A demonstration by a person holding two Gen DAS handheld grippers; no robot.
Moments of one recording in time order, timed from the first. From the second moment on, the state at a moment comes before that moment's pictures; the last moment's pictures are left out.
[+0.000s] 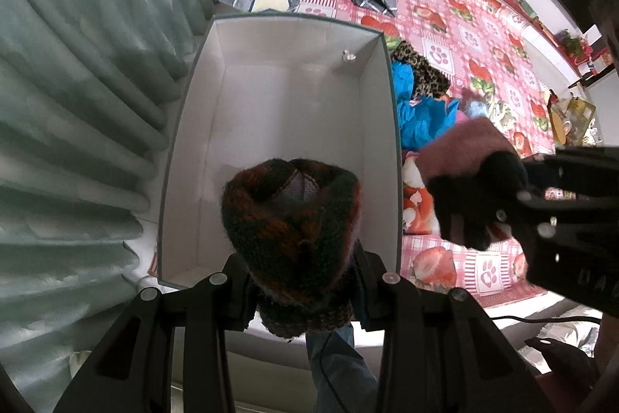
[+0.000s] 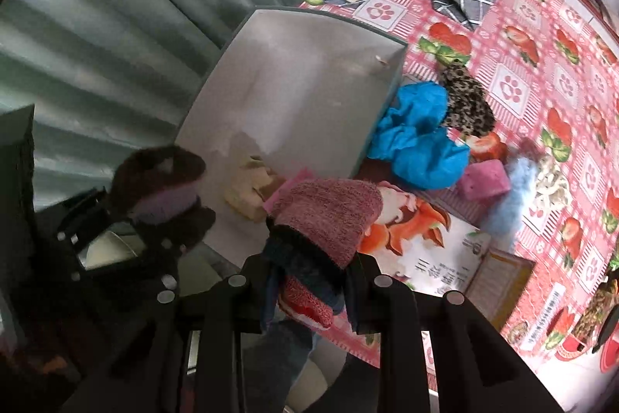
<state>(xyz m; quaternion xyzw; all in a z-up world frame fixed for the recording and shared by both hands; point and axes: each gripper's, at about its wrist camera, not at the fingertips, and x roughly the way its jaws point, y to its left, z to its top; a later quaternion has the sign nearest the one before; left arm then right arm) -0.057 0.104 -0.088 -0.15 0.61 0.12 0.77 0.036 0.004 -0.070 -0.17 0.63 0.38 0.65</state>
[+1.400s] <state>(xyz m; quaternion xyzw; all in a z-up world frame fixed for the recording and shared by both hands) 0.012 0.055 -0.053 -0.17 0.58 0.05 0.79 0.116 -0.122 -0.013 0.06 0.64 0.29 0.71</state>
